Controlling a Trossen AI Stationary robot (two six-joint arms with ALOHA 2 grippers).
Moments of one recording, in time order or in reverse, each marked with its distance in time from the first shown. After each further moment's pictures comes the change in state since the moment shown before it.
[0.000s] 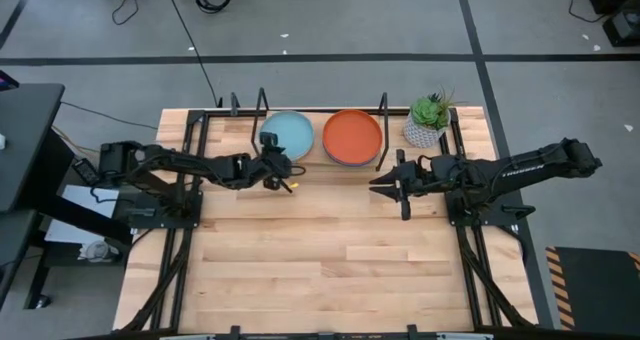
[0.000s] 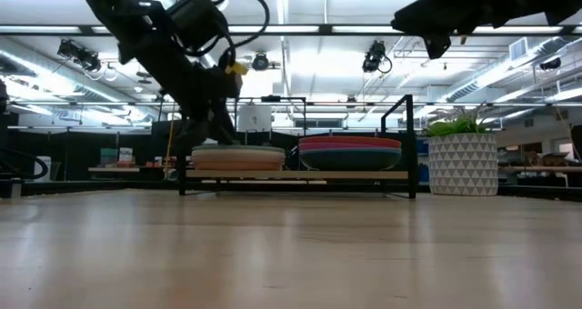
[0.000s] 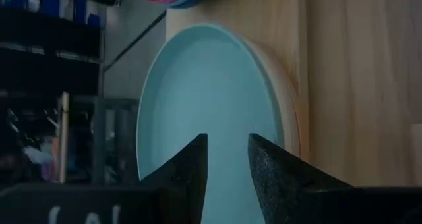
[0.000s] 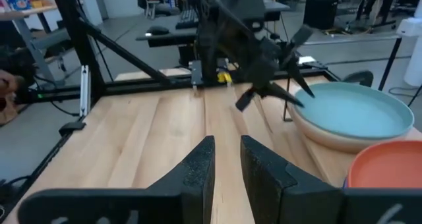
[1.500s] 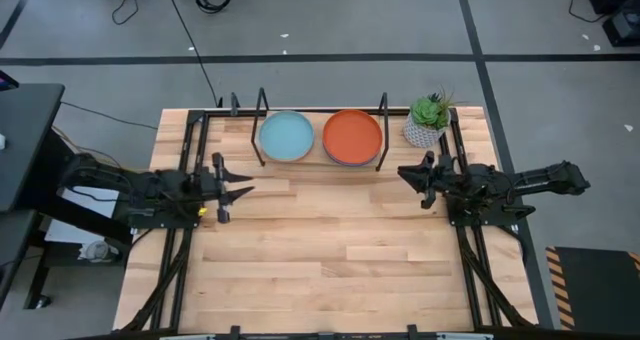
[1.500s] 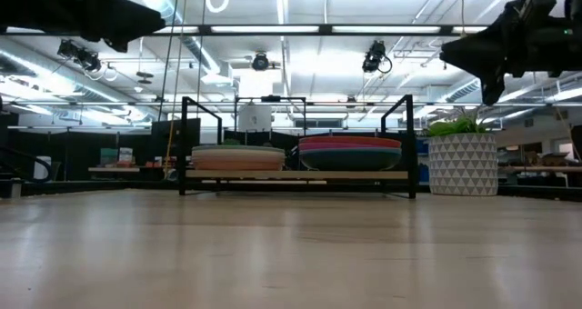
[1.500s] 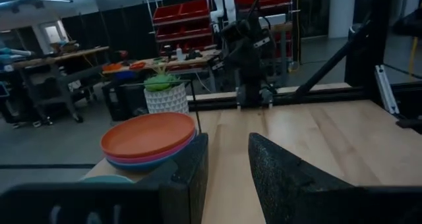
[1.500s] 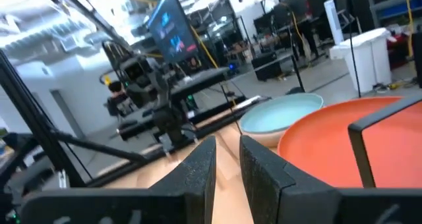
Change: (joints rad) left arm -0.403 -1.087 -0.456 0.132 0.235 -0.543; right arm -0.004 -0.632 -0.446 0.118 0.254 0.248
